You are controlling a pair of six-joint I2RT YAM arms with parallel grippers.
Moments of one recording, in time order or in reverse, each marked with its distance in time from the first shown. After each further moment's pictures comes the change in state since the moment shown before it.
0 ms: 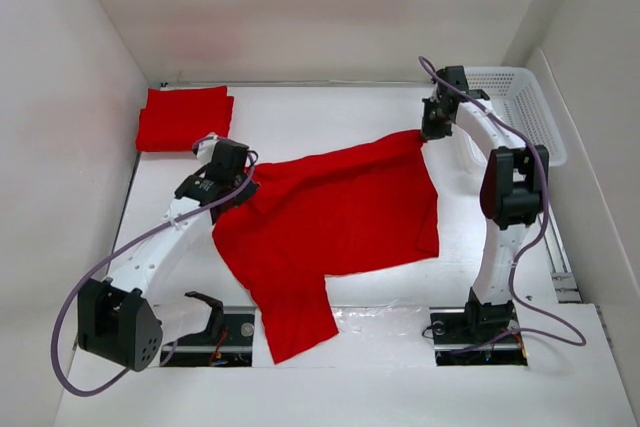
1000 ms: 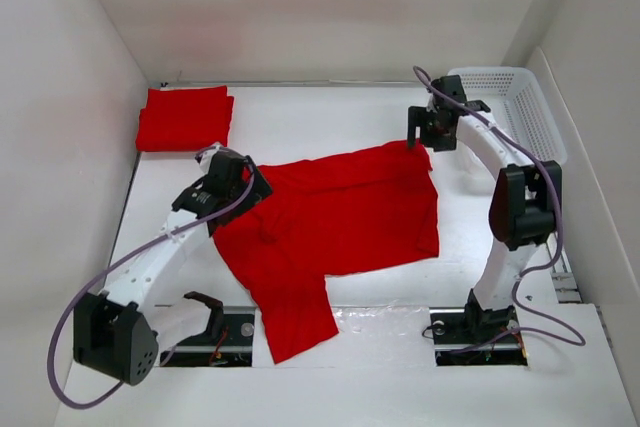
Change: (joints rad) left arm 0.000 -0.116 -0.118 -0.009 0.089 0.052; right arm 0.055 -0.184 -0.216 0.010 0.037 0.010
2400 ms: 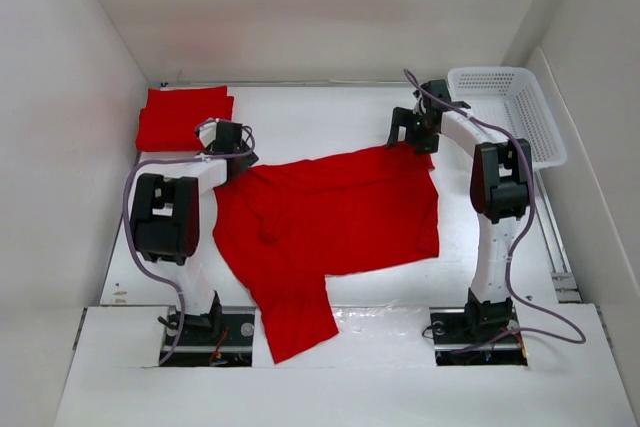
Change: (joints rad) left arm 0.221 0.730 0.238 0.493 -0.112 0.107; right arm -0.006 0.274 0.158 0.100 -0.205 0.067
